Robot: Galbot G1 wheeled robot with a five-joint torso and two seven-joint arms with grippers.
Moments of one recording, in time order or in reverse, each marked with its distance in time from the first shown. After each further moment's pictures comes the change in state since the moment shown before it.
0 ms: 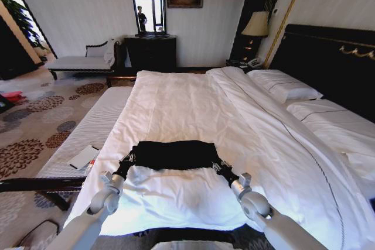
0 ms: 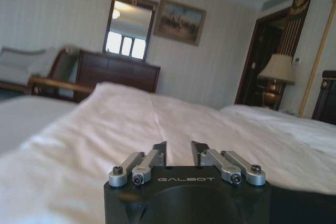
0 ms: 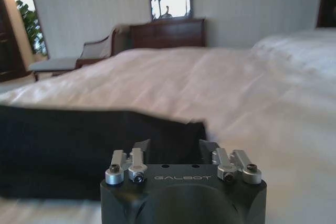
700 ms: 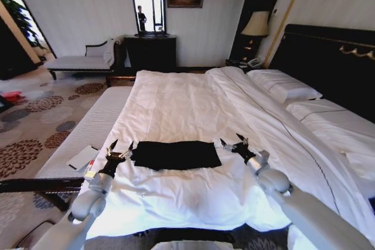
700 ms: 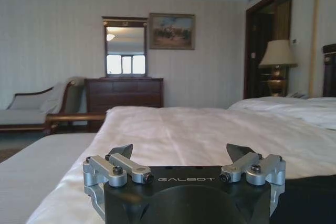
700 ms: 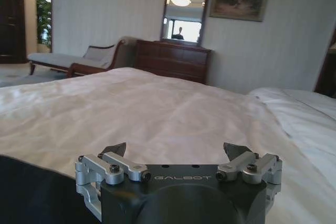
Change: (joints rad) left arm 0.215 -0.029 -0.176 -0.170 0.232 0.024 -0.022; right arm 0.437 -0.148 -0.165 -0.182 0.037 -0.060 -0.060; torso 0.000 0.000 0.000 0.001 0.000
